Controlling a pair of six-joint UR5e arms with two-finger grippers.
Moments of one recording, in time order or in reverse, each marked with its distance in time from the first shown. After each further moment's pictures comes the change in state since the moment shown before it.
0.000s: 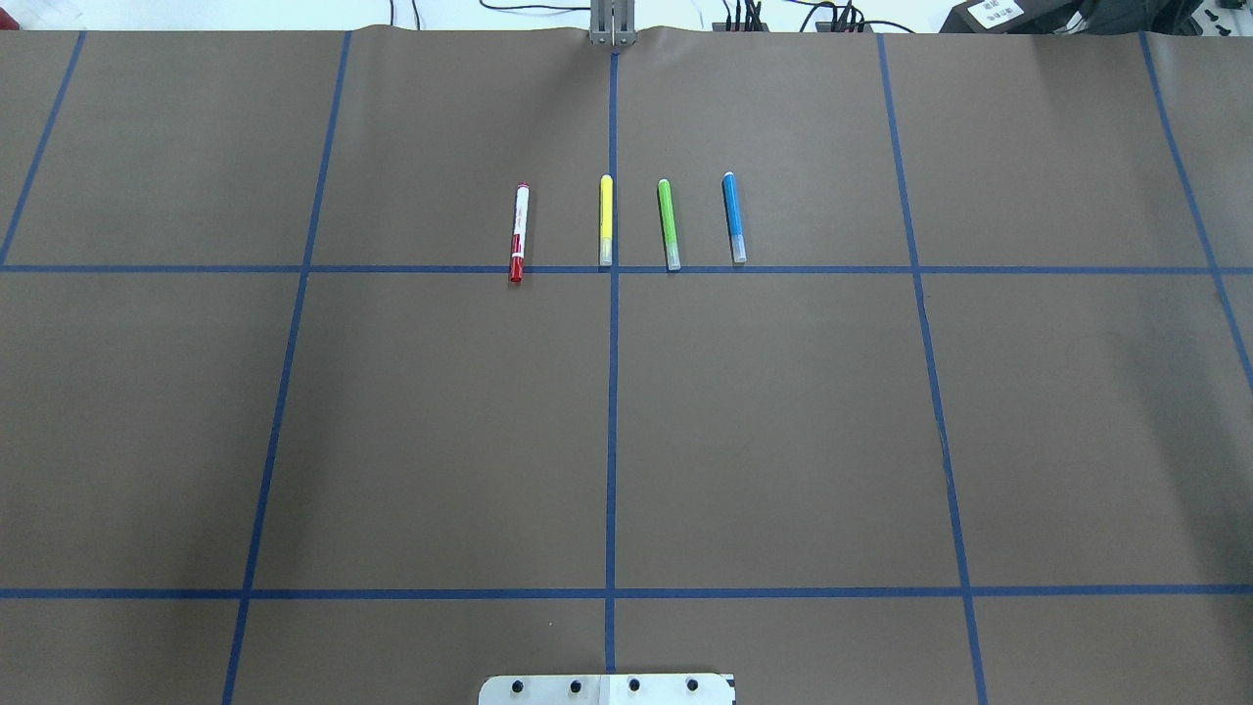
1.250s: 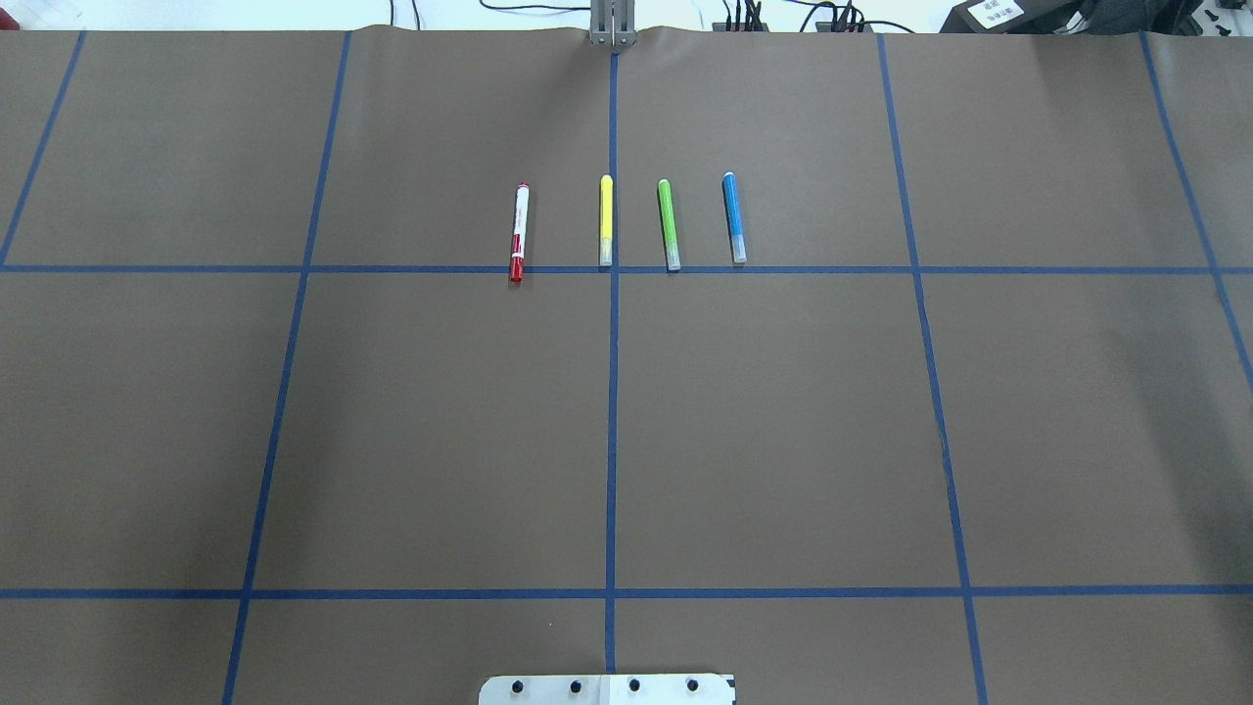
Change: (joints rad) left arm 0.002 -0.012 -0.006 -0.003 0.005 -0.005; right arm -0.002 0.043 -0.005 -0.001 -0.010 0.000
